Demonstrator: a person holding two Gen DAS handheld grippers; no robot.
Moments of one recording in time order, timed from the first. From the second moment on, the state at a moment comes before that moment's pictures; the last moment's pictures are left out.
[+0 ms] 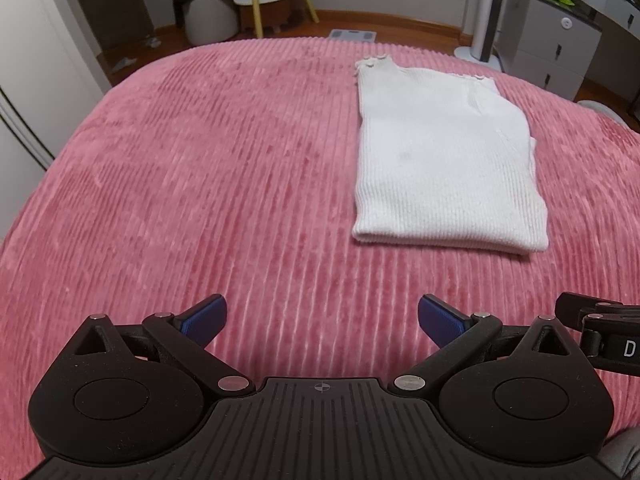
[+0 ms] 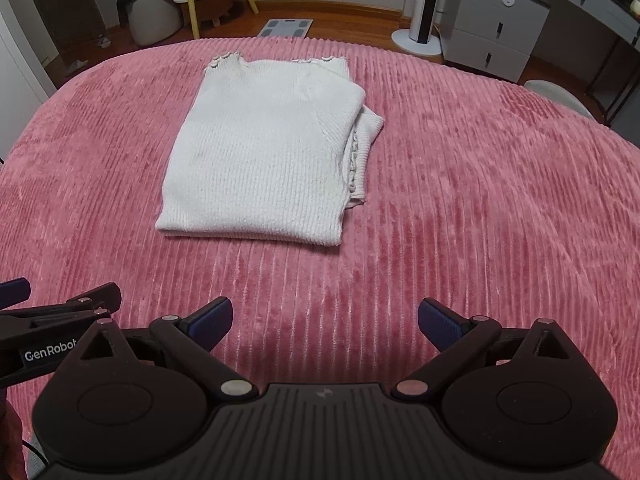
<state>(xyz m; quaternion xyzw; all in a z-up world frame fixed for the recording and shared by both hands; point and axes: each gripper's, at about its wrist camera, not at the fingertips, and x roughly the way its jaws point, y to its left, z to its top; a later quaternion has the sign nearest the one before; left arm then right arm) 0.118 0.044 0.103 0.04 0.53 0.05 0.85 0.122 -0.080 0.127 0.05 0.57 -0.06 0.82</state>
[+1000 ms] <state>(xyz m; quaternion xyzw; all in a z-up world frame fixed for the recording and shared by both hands) 0.117 0.043 0.100 0.04 0.53 0.04 0.85 0.122 -0.081 0.129 0.05 0.57 -0.05 0.82</state>
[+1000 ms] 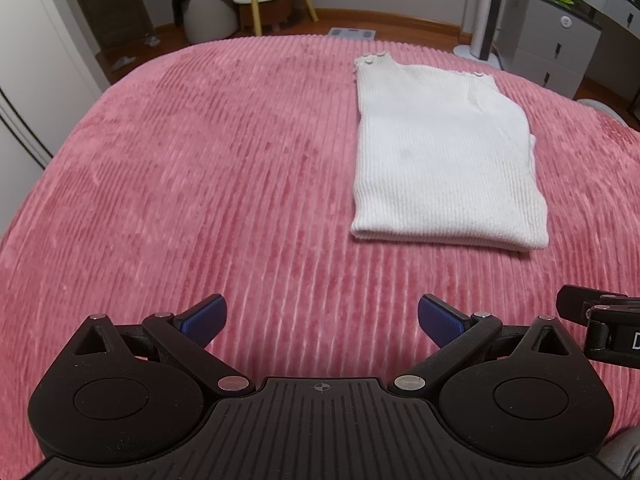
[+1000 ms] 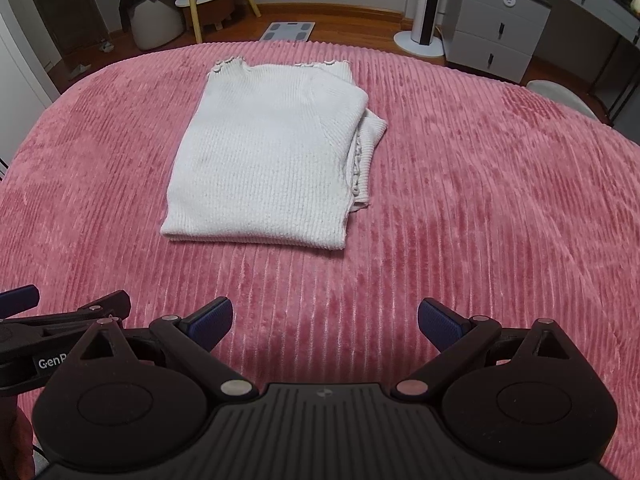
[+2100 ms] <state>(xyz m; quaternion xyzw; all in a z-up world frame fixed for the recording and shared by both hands) 0.117 0.043 0.100 0.03 0.53 0.04 0.85 0.120 -0.077 0.133 0.05 0.56 -0.05 0.83</state>
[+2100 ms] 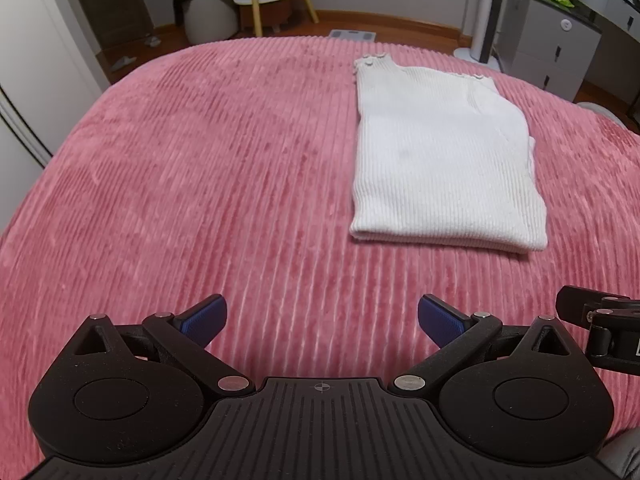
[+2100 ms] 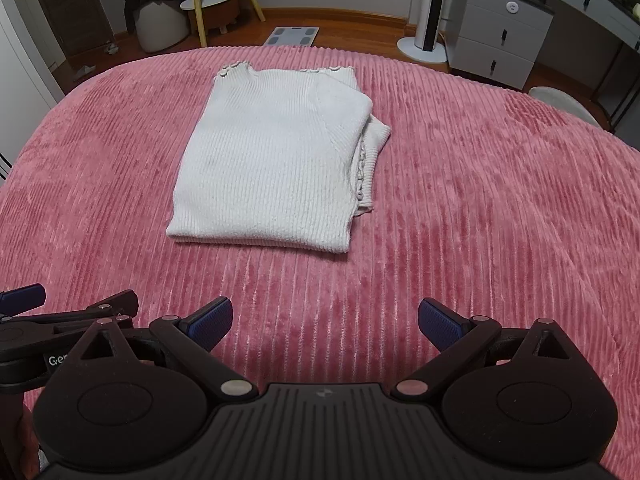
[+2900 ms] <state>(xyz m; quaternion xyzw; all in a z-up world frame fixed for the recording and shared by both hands) 0.116 0.040 0.099 0.04 0.52 0.04 0.85 0.121 -0.075 0.133 0.04 0.56 -0.05 0.83</state>
